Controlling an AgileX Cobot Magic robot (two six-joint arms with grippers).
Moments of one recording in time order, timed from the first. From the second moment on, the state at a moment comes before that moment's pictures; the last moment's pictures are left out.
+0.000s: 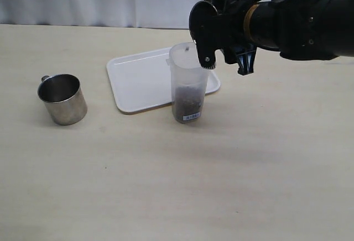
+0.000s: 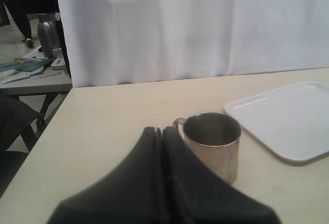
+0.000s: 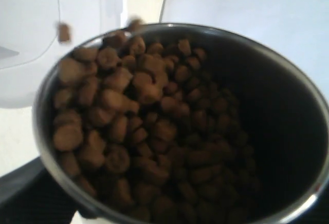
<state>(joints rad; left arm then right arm) 0.15 0.00 0.00 -0.25 0.21 0.34 0.50 1.69 -1.08 -1.52 0.23 -0.02</state>
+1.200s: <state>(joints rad) 0.15 0.00 0.00 -0.25 0.21 0.34 0.50 1.70 -1.08 -1.66 0.22 -0.02</state>
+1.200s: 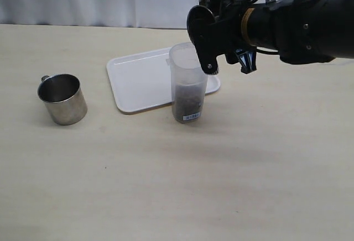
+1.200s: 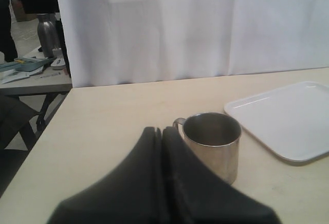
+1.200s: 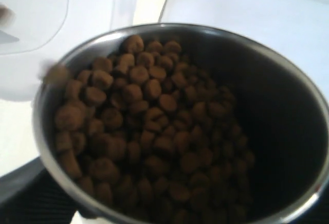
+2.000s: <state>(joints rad) 0.15 0.00 0.00 -0.25 0.21 0.34 0.50 1.71 -1.08 -1.70 0.25 -0.01</state>
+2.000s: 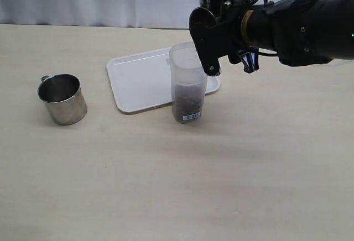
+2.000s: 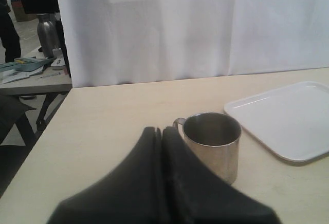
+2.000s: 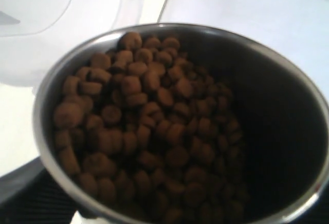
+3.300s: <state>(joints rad) 0.15 0.00 0.00 -0.25 0.21 0.34 0.56 1.66 -1.08 -1.65 0.34 -0.05</state>
